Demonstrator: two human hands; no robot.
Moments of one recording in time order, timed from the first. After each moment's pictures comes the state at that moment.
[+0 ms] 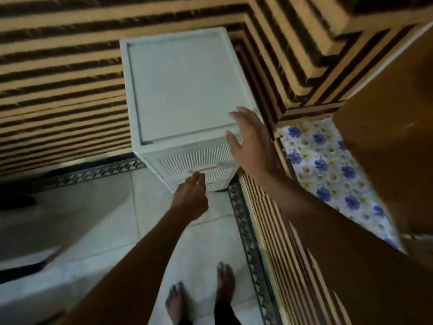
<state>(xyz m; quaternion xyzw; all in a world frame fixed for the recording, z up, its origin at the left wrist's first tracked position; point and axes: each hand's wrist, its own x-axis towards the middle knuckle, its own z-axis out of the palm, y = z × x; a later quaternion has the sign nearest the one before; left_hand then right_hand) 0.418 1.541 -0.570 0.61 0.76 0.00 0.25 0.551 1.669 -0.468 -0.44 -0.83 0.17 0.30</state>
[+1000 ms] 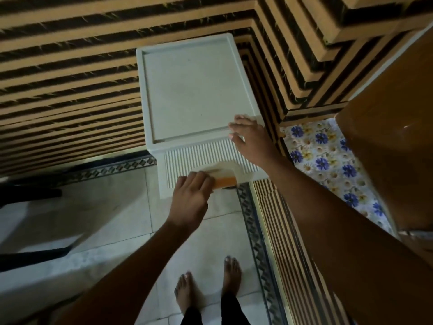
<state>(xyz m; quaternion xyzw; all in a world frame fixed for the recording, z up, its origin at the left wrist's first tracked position) 0.431 1.497 -0.499 0.69 0.70 0.18 -0.02 0.560 1.699 -0.474 -0.41 -0.85 0.29 0.16</state>
